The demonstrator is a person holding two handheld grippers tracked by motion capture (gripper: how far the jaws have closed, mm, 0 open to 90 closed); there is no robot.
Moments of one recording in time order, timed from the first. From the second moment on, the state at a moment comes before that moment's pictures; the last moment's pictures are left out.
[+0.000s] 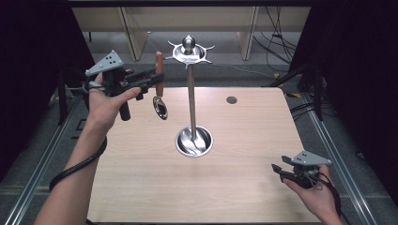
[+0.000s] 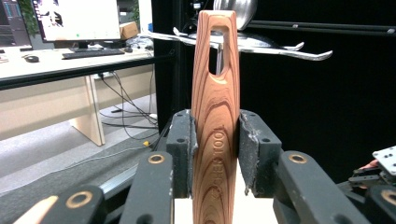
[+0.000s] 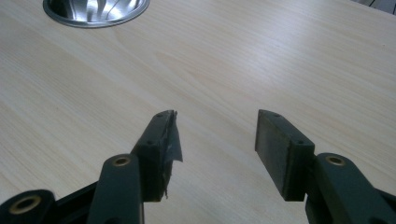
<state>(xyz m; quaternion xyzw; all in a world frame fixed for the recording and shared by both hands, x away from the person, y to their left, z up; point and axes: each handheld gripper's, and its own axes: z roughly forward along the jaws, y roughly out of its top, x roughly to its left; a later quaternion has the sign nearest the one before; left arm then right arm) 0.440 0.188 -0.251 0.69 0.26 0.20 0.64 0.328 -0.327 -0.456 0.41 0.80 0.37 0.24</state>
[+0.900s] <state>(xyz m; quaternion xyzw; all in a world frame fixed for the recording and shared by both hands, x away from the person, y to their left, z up) 0.453 0.192 -0.249 0.70 0.26 0.18 0.64 0.328 -0.327 -0.456 0.41 0.80 0.37 0.24</state>
